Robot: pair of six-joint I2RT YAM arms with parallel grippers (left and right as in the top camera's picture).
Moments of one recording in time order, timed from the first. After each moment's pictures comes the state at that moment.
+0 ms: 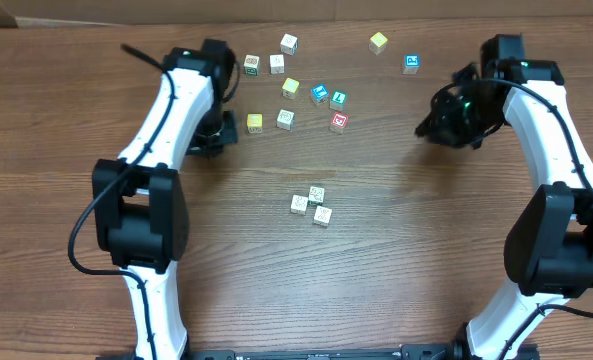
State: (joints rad) left arm -0.17 2.18 1.86 -1.34 -0.14 -0.42; right arm -0.07 1.96 1.65 -1.17 -0.47 0.26
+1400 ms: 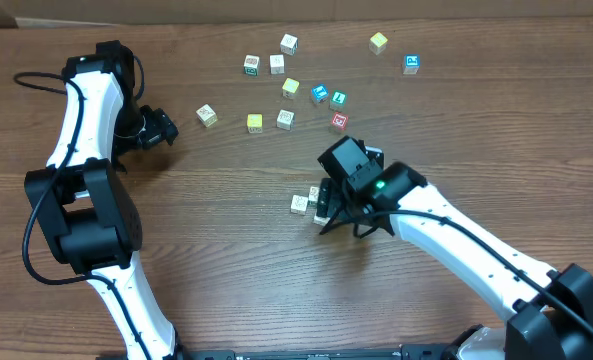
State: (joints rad) left arm 0.16 2.18 1.85 -1.28 -0.08 -0.50; right arm 0.65 1.58 1.10 -0.80 0.09 0.82
